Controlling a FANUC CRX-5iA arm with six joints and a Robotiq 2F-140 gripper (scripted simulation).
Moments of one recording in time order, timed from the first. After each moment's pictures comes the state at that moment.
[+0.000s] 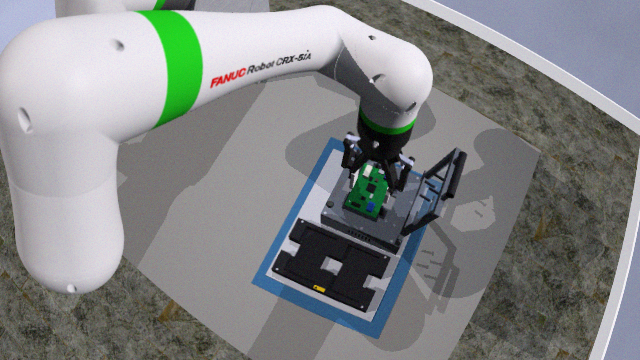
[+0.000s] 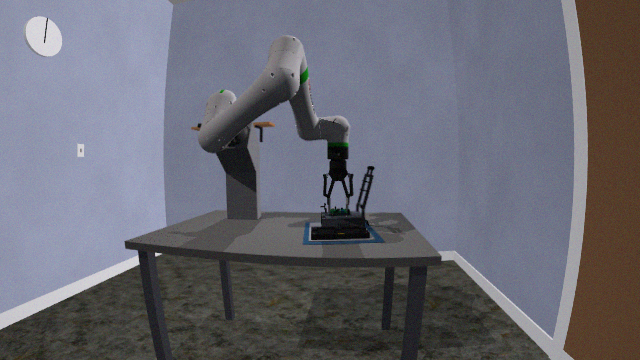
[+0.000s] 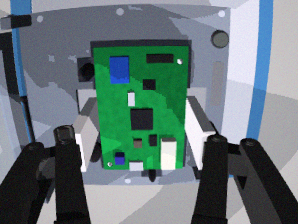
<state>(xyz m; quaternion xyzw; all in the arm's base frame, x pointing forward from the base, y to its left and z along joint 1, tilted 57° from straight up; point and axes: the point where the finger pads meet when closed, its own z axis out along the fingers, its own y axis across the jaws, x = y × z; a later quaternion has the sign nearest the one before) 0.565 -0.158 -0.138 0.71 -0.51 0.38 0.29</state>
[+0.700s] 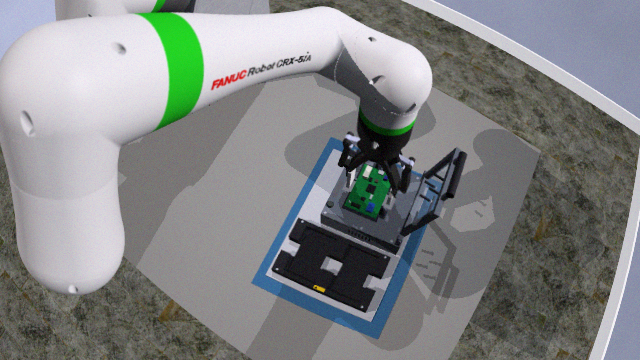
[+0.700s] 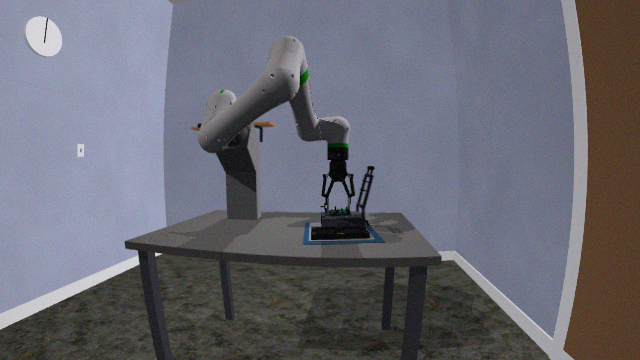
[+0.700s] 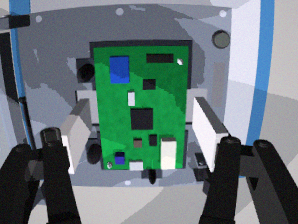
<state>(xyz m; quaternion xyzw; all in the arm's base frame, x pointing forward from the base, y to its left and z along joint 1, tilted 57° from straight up) 0.566 -0.160 -0.140 0.71 -0.51 0.38 0.29</state>
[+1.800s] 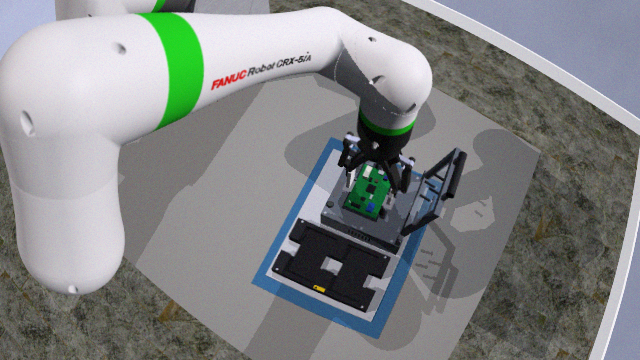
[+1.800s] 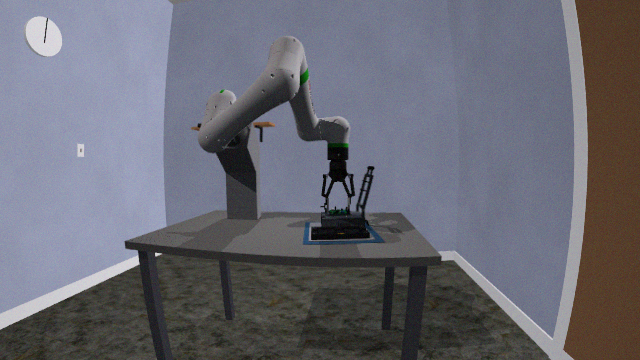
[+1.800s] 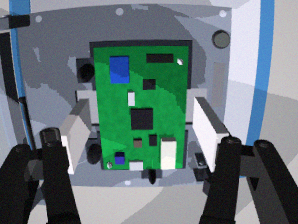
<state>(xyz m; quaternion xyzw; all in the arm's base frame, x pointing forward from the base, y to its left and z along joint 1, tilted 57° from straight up) 0.566 -0.160 -0.140 0.71 -0.51 0.38 0.29</state>
